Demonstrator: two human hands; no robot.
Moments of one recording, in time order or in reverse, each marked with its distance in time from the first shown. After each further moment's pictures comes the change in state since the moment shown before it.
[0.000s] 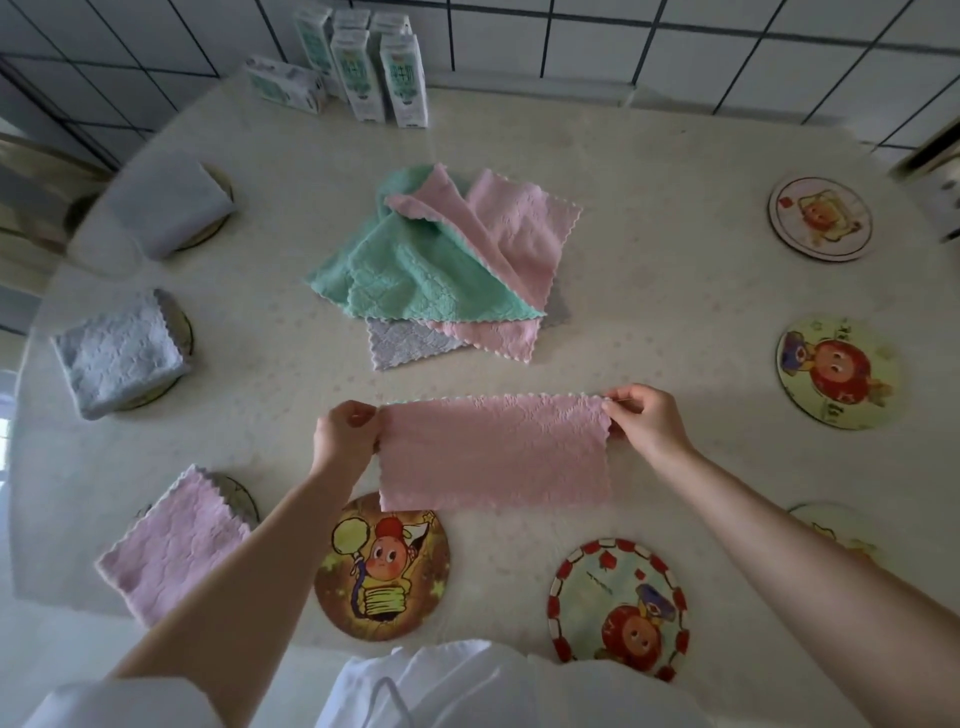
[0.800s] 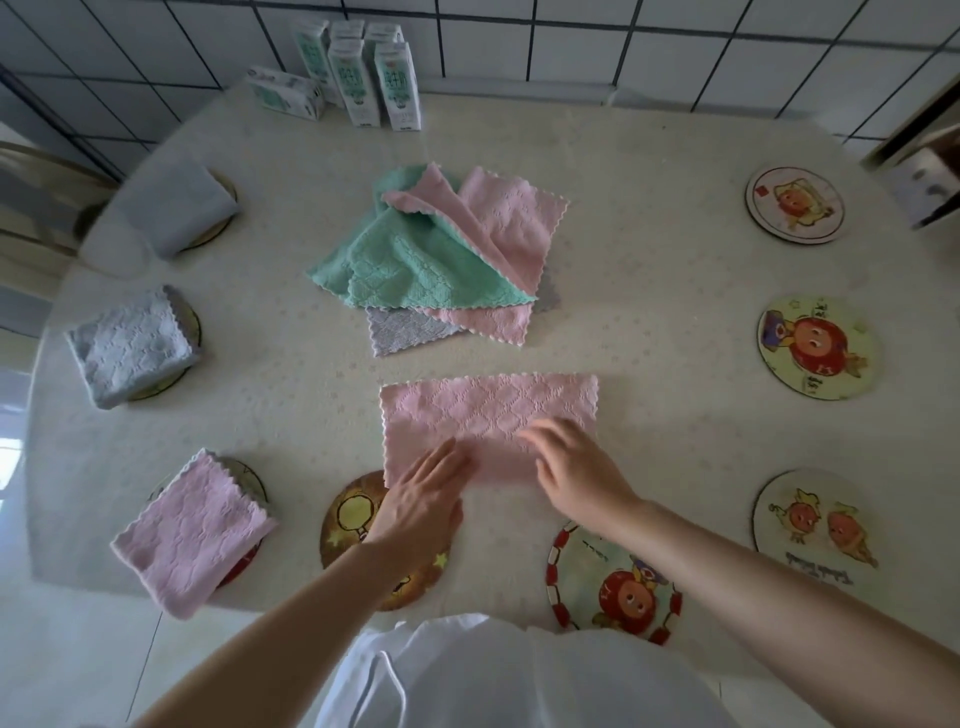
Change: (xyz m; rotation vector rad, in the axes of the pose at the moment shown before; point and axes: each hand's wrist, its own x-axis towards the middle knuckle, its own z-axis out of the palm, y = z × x) left_hand -0.087 -0.067 0.035 0.827 -0.215 1.161; right_hand -0.102 0.005 0.036 -0.661 -0.253 -0.821
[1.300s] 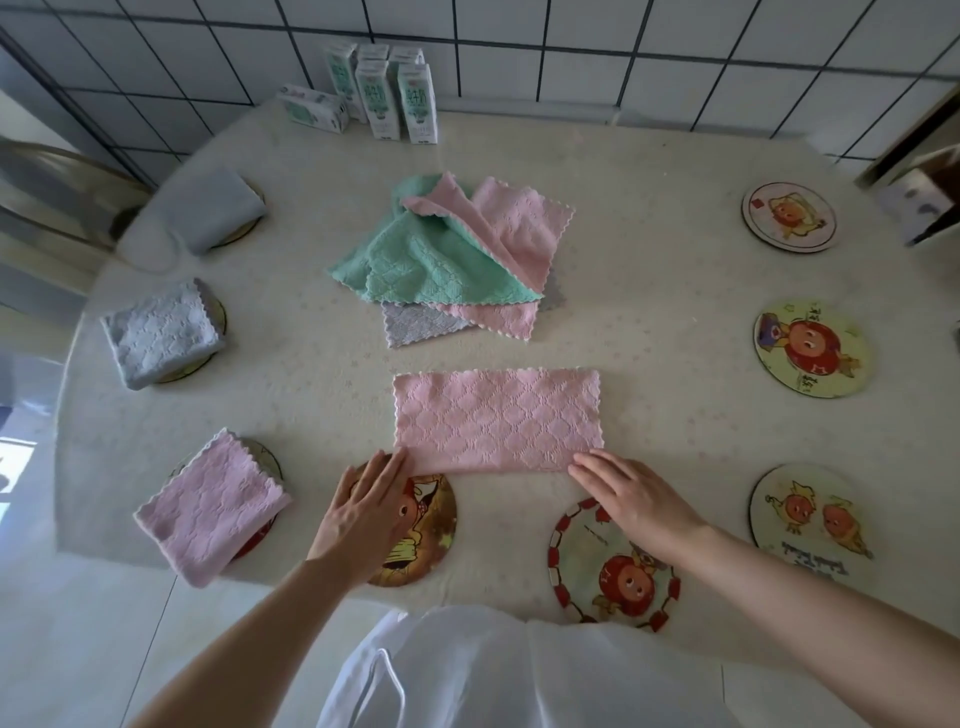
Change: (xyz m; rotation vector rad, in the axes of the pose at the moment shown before) left_hand -0.072 -0.033 -0.009 0.190 -0.210 -0.273; right_hand -0.074 0.040 -0.007 -0.449 -0.242 -0.134
